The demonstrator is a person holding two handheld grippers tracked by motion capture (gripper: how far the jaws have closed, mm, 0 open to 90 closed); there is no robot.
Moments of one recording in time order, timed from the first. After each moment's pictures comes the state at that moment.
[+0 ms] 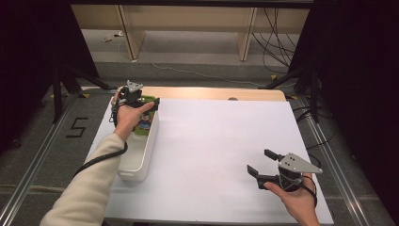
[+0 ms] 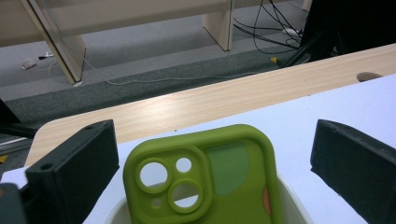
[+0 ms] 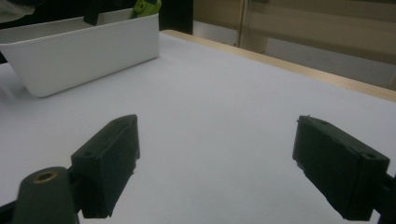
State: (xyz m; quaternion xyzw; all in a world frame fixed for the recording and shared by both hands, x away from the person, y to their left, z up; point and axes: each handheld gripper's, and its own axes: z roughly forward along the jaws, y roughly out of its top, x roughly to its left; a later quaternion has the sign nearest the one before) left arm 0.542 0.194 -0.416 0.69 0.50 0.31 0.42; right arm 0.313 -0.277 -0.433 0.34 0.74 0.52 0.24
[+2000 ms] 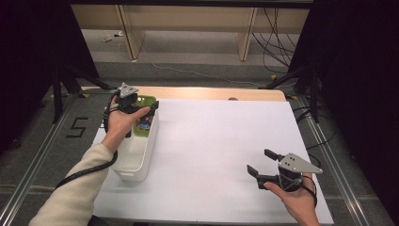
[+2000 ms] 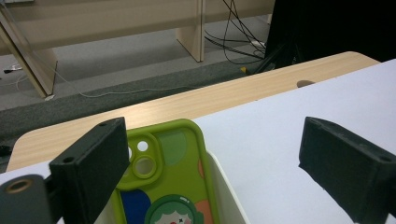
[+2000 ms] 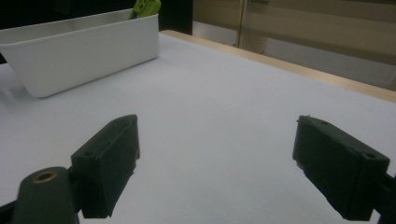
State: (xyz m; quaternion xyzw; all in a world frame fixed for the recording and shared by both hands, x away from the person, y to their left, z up) left arm 0.495 0.195 -0.388 0.70 0.47 0.28 0.47; right arm 0.313 -0.277 -0.433 0.34 0.75 0.52 0.24
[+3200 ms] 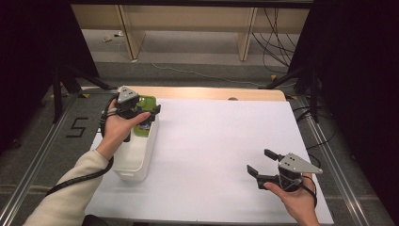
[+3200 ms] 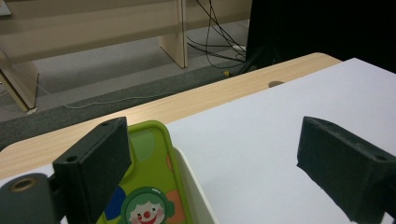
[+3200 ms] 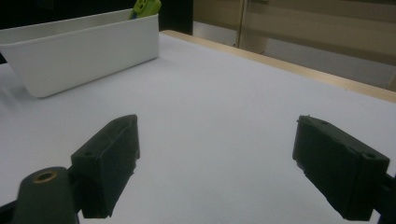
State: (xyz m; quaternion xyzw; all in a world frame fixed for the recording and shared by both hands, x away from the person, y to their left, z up) left arm 0.469 0.190 -0.376 0.71 0.43 0.27 0.48; right arm 0.313 -0.277 -0.433 0.34 0.75 0.52 0.24
